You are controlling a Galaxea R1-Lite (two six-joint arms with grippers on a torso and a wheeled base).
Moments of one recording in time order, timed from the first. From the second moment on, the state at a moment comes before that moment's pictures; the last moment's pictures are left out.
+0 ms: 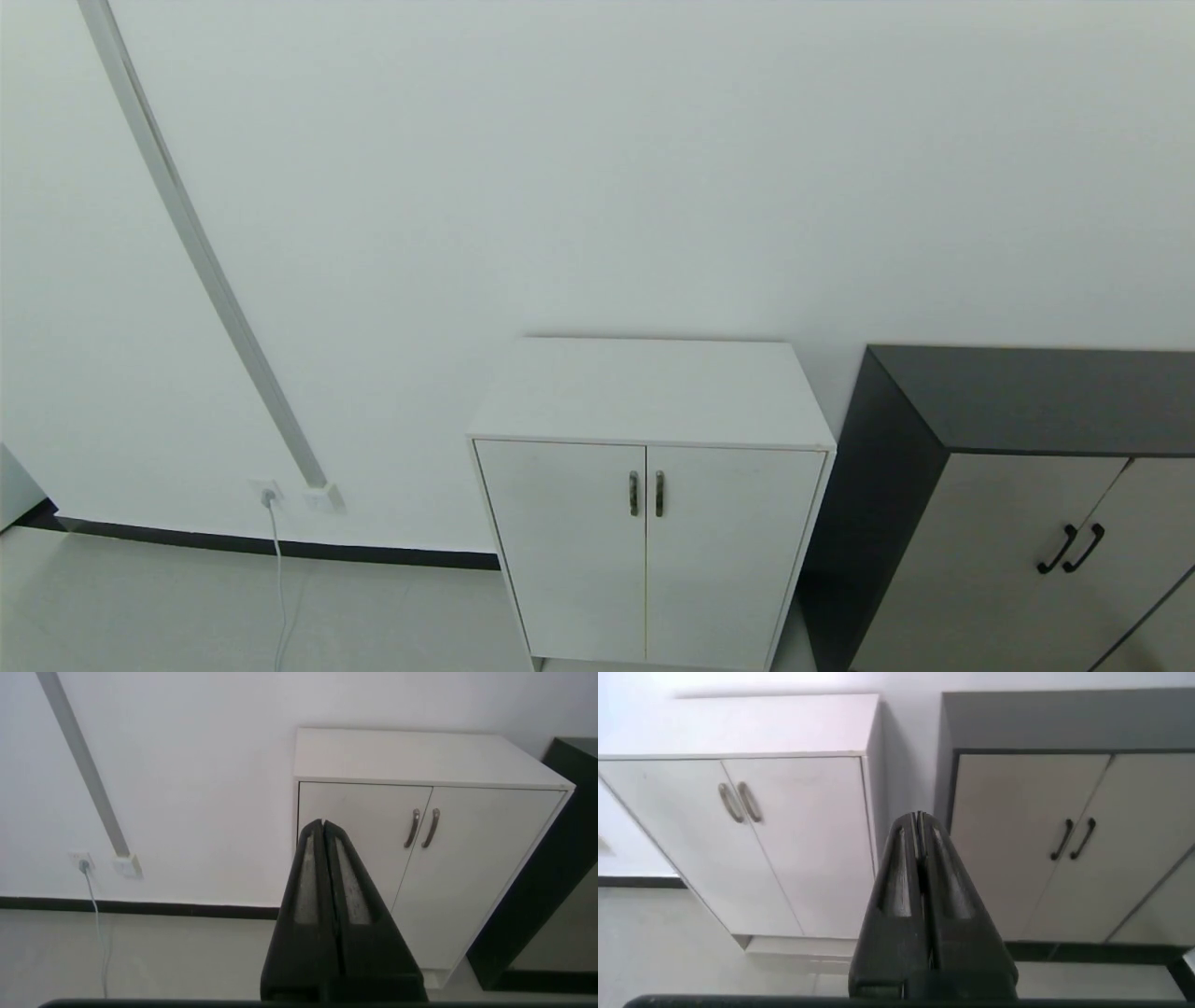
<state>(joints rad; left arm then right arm) 0.00 0.00 0.00 0.00 0.01 -0.02 -0.03 0.09 0.00 0.00 0.05 0.00</state>
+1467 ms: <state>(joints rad) 0.00 0.00 0.00 0.00 0.01 -0.02 -0.01 0.00 0.00 -0.01 -0.06 0.08</state>
